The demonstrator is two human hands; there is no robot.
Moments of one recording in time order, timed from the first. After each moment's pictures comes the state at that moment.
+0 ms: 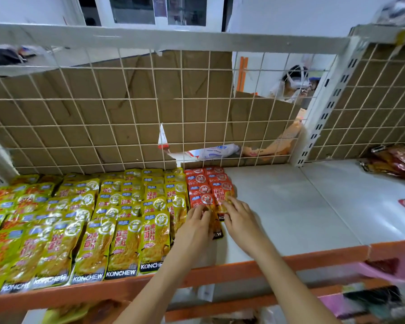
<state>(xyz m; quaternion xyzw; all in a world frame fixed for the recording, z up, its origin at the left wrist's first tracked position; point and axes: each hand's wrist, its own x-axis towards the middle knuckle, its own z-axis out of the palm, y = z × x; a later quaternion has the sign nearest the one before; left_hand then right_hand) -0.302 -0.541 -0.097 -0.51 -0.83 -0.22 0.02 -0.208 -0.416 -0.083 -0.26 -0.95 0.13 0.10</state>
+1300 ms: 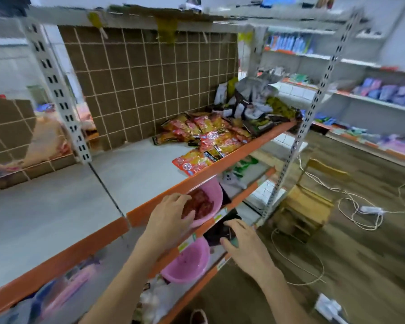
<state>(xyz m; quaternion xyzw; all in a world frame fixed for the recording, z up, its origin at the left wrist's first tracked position) 0.076 -0.283 -0.053 -0.69 -0.69 -0.23 -0.07 0.284 -0.284 -0.083 -0.55 -0.79 0.23 0.15</state>
